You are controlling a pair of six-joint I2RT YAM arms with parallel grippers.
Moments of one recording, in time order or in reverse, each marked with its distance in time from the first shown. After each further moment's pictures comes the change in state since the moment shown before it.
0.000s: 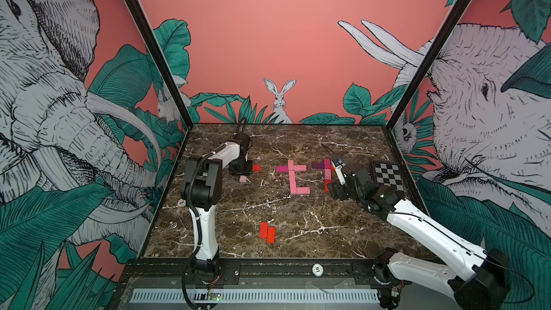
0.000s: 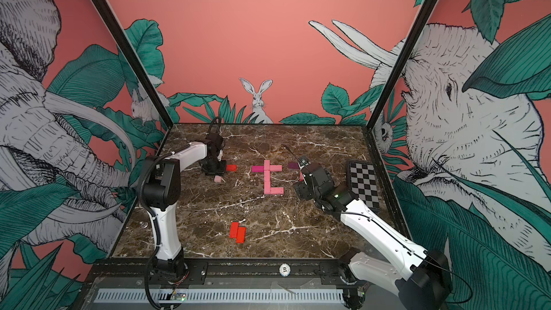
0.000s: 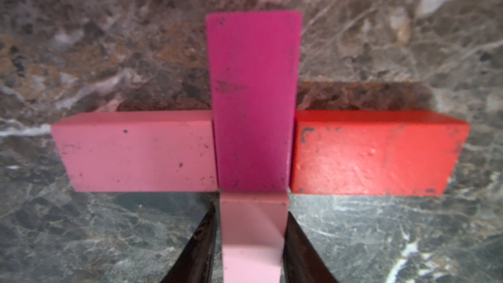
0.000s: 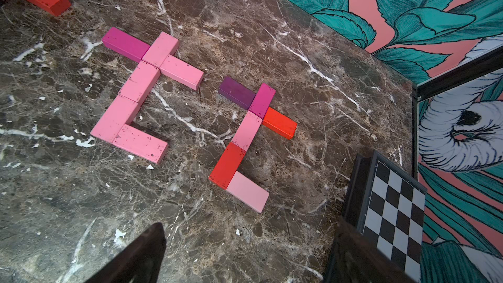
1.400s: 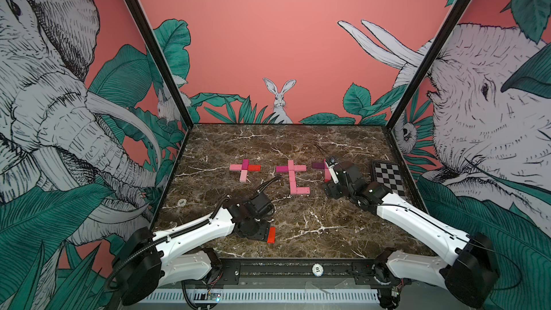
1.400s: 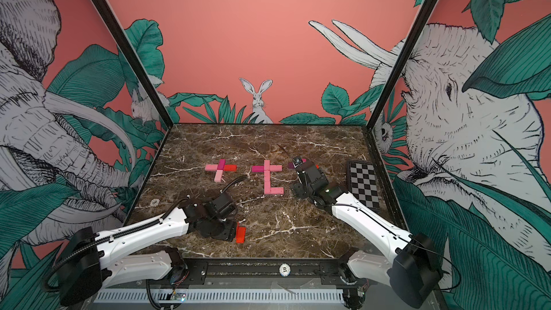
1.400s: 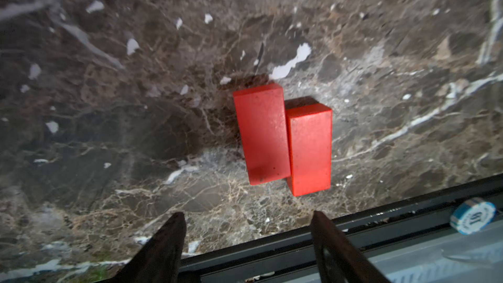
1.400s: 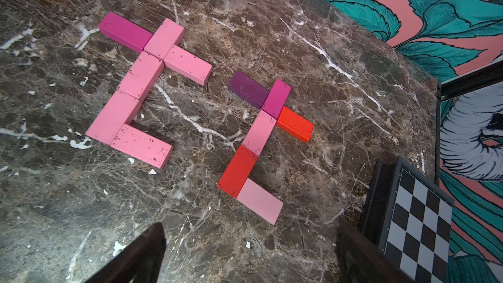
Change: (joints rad) left arm -0.717 -0.878 -0.819 -0.029 0.062 -0.580; right arm 0.000 0.117 0.000 0.072 -0.027 0.001
